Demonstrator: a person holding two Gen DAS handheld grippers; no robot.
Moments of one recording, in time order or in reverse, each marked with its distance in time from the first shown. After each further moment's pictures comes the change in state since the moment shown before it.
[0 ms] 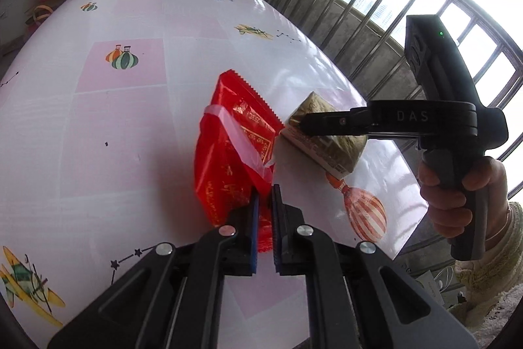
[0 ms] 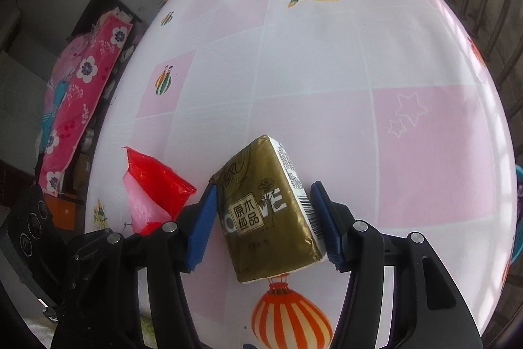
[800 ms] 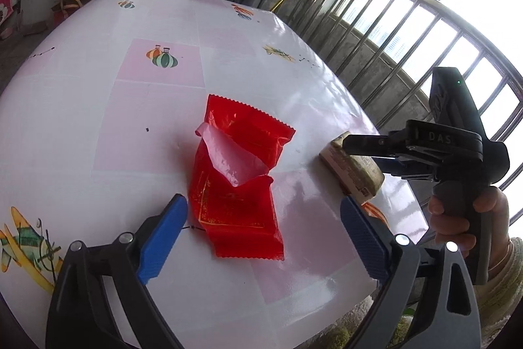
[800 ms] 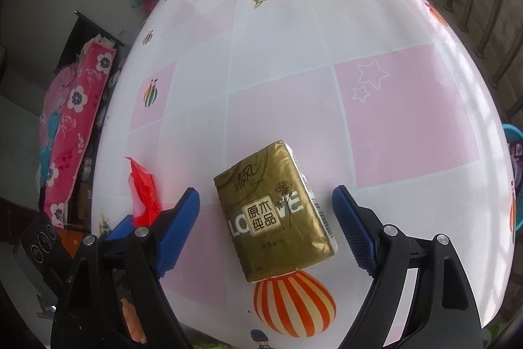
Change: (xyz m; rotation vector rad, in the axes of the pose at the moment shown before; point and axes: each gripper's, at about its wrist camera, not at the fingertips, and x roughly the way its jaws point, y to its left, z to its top) left arm -0.015 0.030 -0.016 -0.117 -0.110 0.008; right arm -0.004 0.002 -0.020 0.125 -0.038 -0.025
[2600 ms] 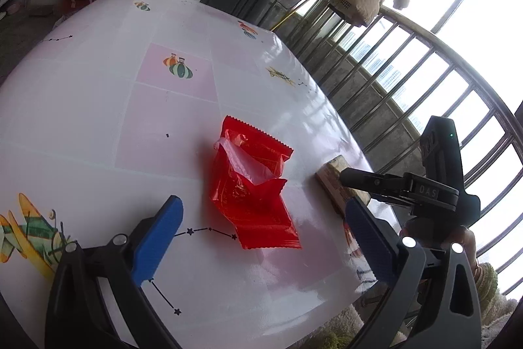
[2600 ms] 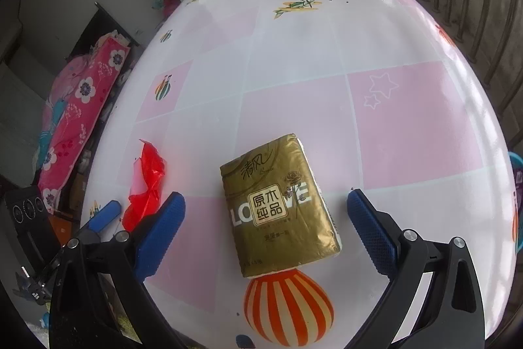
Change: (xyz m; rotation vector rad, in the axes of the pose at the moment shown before) left arm -0.026 0.016 -0.005 -0.088 -0.102 -0.100; right arm 0.002 0.005 -0.016 -0.096 -0.102 -0.001
